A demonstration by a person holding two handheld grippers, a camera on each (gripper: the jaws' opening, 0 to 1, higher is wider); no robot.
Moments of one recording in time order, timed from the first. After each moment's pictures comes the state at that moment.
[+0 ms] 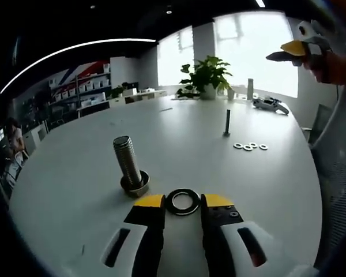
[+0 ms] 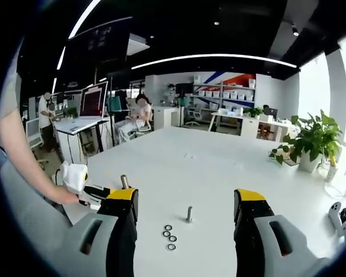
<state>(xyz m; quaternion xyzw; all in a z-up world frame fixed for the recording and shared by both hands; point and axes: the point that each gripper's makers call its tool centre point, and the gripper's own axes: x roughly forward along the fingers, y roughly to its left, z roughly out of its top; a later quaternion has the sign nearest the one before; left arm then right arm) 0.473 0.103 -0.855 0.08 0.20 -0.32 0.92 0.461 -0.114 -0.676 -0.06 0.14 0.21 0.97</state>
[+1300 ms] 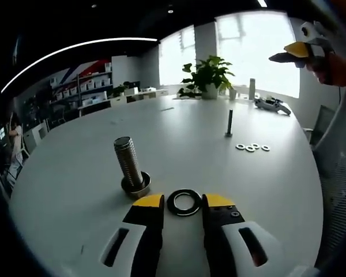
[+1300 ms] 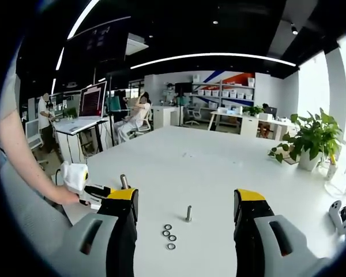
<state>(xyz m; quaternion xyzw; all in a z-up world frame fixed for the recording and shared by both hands) 0.475 0.105 -0.853 0.07 0.21 -0.32 0.92 0.462 -0.116 -0.678 -0.05 0.14 0.21 0.97</state>
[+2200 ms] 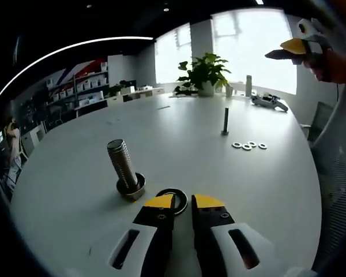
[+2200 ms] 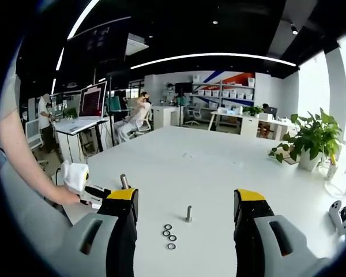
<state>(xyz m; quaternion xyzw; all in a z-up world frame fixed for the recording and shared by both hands) 0.474 0.098 -0.858 0.09 0.22 -0.32 0.92 0.462 -0.116 -0.678 -0.05 0.14 0.21 0.97</state>
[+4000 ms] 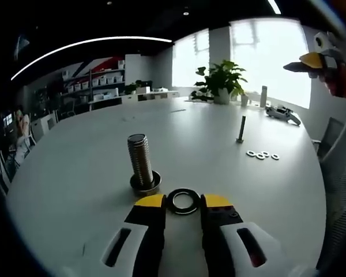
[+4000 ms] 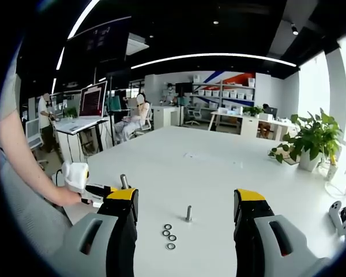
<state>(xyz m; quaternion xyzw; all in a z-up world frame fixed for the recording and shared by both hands) 0.487 0.112 -0.850 0.04 0.21 -0.28 0.94 0.461 -0.116 -0.678 -0.05 0.14 0.21 0.97</state>
